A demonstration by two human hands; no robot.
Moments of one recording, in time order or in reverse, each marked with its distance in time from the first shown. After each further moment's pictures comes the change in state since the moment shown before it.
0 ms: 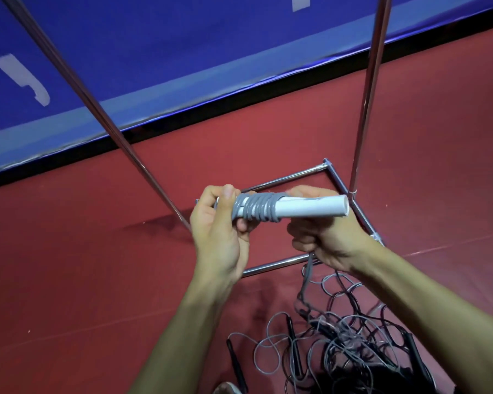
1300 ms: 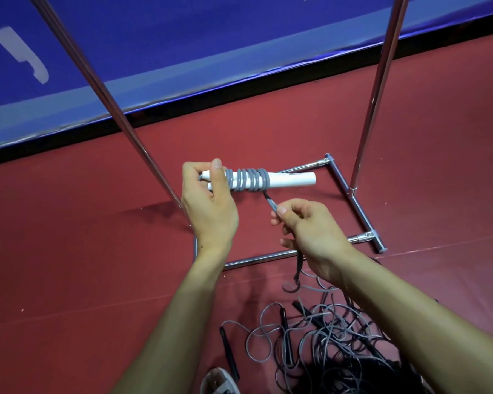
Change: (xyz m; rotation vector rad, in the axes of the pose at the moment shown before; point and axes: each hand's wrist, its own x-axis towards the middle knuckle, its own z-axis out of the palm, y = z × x) left_hand 0.035 -0.021 -0.026 0.743 0.323 0.546; right_hand 0.002 0.034 0.010 -0.462 0.323 0.136
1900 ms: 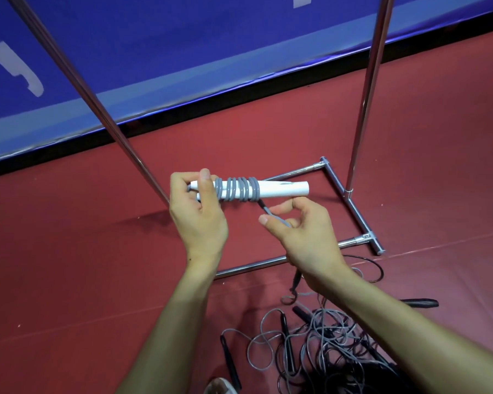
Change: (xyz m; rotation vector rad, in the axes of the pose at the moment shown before) left_hand 0.001 0.001 -0.004 -0.059 -0.016 0.007; right_hand -0.006 0.002 0.003 -0.014 0.144 -0.198
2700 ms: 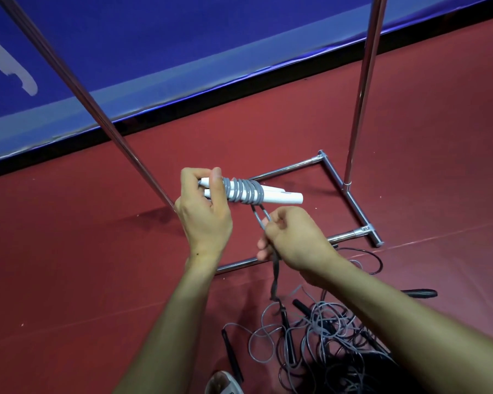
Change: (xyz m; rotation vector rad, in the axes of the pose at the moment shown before) left_hand -0.005 -0.011 0.004 0.167 -0.091 0.229; right_hand -0.003 -0.001 0.004 -0.241 -0.217 0.179
